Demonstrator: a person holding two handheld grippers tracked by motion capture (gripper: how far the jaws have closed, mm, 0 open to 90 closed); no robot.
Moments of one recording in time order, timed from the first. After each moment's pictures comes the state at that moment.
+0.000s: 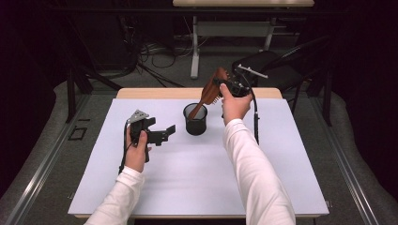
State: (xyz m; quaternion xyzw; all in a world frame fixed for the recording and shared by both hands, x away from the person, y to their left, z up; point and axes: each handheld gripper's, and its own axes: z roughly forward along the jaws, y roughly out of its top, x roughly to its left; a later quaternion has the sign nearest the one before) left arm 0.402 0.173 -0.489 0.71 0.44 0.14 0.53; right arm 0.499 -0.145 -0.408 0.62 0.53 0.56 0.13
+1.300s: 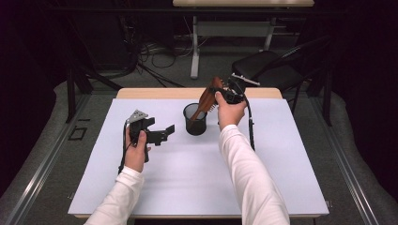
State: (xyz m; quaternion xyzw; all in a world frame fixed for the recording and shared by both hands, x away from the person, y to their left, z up) left arm 0.403 0.174 -0.490 0.70 0.45 0.14 0.53; right arm 0.502 -0.134 -0.439 0.63 0.55 0.53 0.13
